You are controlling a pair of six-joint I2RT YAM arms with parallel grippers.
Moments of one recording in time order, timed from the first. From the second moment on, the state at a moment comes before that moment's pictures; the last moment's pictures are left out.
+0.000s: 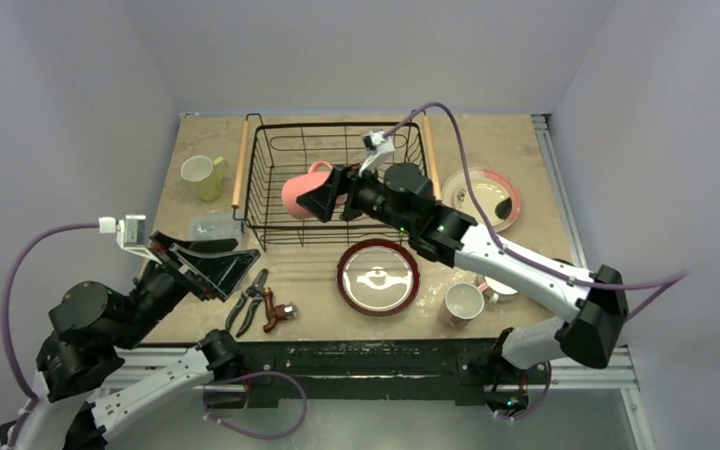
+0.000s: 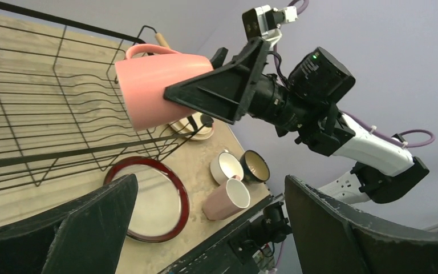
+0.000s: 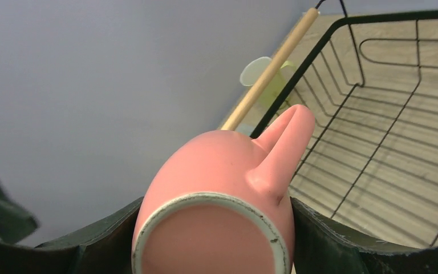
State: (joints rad) left arm -0.91 0.32 1.05 -0.65 -0.24 -0.70; right arm 0.94 1.33 1.18 0.07 -0.01 0.70
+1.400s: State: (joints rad) left arm -0.91 0.22 1.24 -1.01 -0.37 -0.55; right arm 0.74 2.53 2.29 -0.26 -0.30 -0.55
